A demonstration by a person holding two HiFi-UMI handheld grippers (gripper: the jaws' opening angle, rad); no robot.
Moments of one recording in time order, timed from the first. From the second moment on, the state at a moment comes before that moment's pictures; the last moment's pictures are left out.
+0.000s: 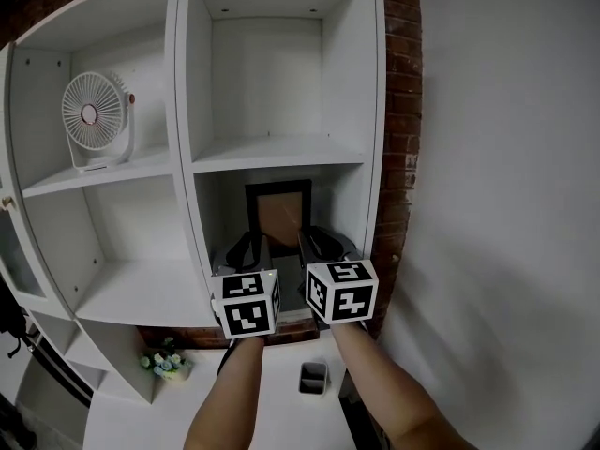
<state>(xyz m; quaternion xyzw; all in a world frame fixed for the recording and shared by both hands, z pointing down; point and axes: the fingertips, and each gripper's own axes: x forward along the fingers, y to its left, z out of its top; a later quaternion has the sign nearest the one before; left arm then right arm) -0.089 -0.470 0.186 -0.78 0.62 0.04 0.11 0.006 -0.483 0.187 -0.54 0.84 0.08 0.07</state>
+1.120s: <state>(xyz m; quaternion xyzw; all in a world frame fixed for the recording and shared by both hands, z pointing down) -0.102 -0.561 0.195 -0.76 0.64 0.03 0.08 -0.005 -0.571 0.200 -0.56 0.82 0.03 0.08</state>
